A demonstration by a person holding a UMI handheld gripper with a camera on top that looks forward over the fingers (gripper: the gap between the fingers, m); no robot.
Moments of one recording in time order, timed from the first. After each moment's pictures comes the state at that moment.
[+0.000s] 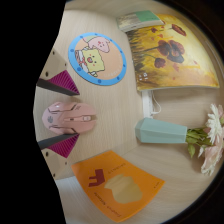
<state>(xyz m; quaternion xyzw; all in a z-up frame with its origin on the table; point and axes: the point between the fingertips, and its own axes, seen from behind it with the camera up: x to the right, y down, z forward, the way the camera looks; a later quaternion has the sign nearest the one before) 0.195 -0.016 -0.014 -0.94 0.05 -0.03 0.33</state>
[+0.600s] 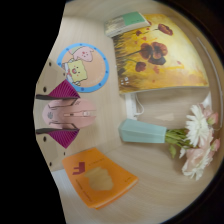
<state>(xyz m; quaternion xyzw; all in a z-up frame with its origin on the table) 0.187 0.006 0.053 -0.93 0.06 -0.02 0.35</state>
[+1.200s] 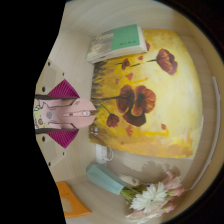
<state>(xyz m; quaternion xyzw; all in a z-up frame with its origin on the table) 0.014 0.115 0.102 -0.91 -0.03 -0.01 0.41</state>
